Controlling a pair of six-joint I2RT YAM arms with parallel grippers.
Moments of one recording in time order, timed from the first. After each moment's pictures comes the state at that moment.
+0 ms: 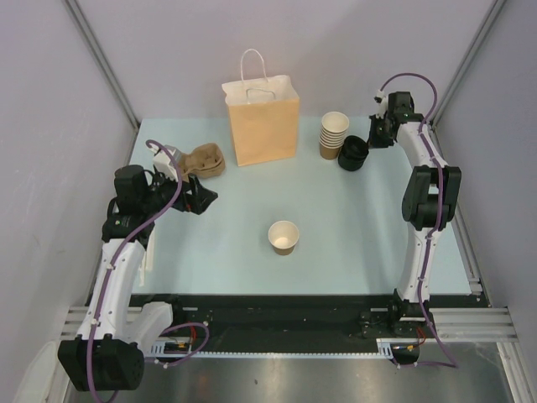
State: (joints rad) left arm 0.03 0.92 0.88 -0.40 0.63 -0.03; right arm -0.02 2.23 2.02 -0.66 -0.21 0.03
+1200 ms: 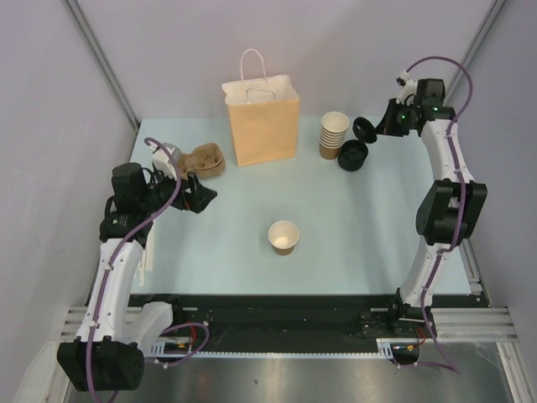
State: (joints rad) left arm 0.03 0.92 0.90 -0.42 0.64 -0.02; right arm -0.10 2.06 1.99 -0.69 -0.43 0.06
